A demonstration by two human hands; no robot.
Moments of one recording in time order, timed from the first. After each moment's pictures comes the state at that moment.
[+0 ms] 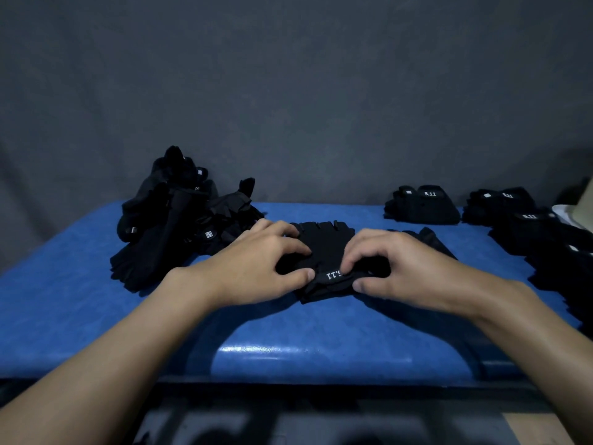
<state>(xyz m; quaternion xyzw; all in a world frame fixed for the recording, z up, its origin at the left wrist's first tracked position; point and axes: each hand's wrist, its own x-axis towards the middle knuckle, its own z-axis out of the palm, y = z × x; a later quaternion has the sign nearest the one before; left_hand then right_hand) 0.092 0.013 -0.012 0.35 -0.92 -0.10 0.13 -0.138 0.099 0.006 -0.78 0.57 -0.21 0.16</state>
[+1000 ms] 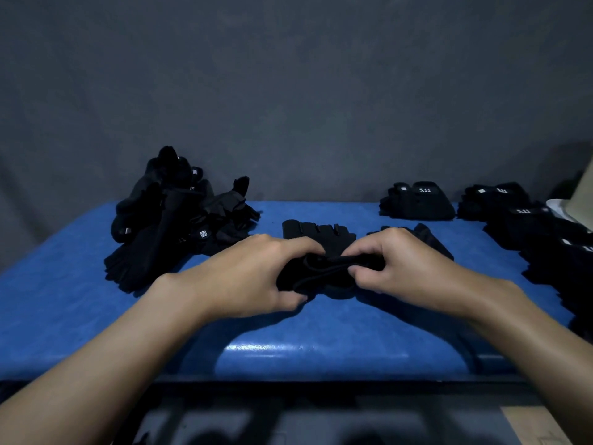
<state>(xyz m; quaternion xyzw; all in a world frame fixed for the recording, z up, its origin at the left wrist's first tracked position) 0.093 0.033 -0.002 0.27 -0.95 -0.09 0.15 -0.134 0.108 0.007 -0.74 0.60 -0.25 0.19</state>
